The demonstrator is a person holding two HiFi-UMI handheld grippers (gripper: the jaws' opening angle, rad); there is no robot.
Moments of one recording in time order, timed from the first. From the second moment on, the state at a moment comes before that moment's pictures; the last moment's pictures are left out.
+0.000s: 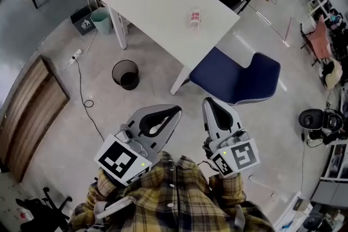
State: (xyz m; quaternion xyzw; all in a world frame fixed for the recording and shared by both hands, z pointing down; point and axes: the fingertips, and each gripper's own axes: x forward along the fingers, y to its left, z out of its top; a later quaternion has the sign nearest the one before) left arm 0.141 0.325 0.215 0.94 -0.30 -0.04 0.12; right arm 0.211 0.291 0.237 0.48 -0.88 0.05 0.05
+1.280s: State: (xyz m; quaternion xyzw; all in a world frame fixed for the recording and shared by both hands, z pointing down) left arm 0.173 -0.008 0.220 0.94 -0.31 -0.01 0.12; right arm 0.263 -0.060 0.246 0.50 -0.86 0.07 0.04
